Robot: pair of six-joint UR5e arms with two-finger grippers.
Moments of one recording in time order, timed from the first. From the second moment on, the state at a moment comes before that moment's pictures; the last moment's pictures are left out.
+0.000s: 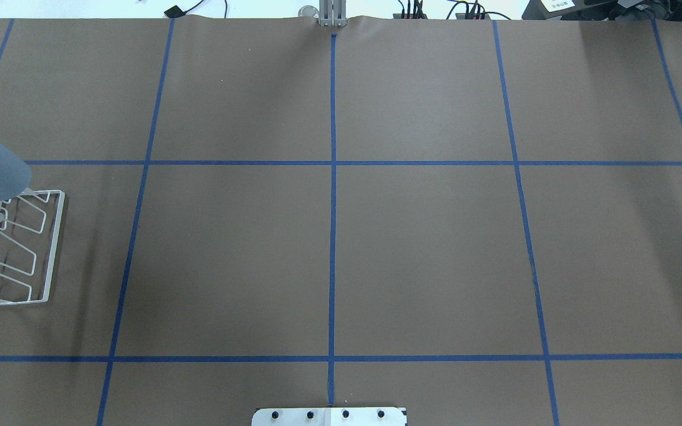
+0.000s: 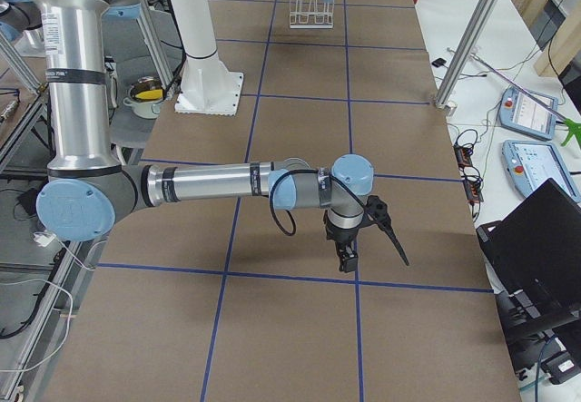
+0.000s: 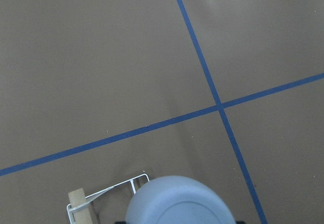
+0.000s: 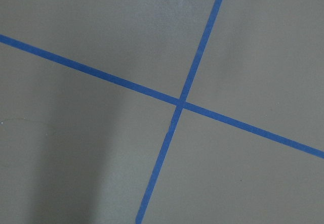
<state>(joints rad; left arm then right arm) -1.18 -1.51 -2.02 -1.92 -2.24 -0.46 1.50 -1.55 1.65 -1.59 2.24 -0.23</state>
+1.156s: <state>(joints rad) -1.14 -1.57 -1.89 -1.94 -2.22 -0.46 1.50 -1.55 1.64 -1.59 2.24 -0.23</state>
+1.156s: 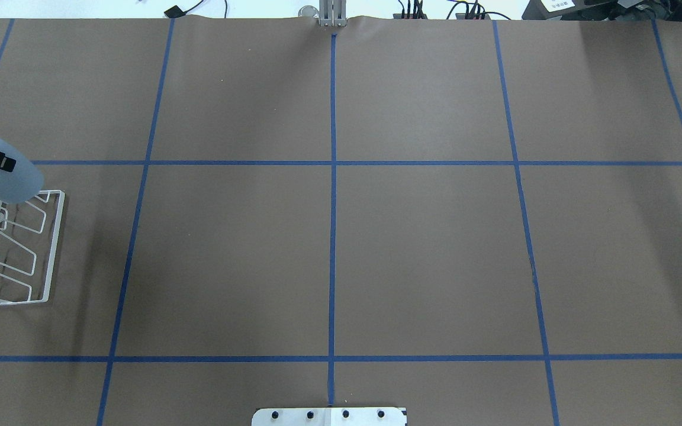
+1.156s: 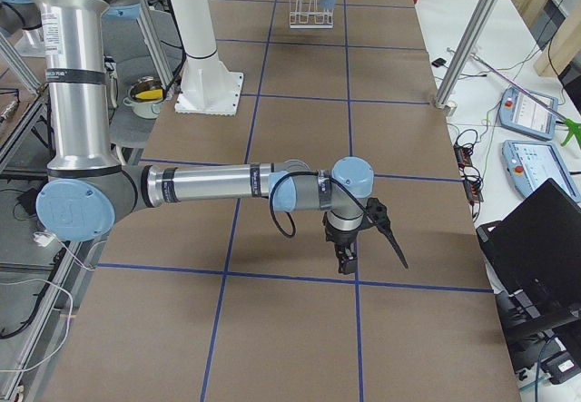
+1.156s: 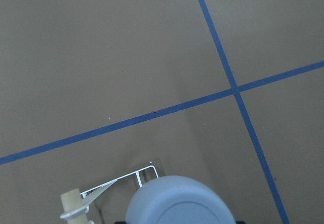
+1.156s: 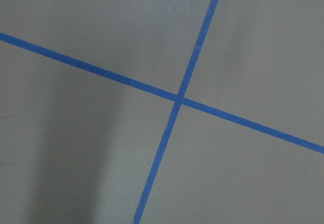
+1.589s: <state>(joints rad) -1.14 -1.62 -1.79 -2.00 -2.22 -0.46 1.50 -1.55 1.64 -1.59 2.24 -0.23</state>
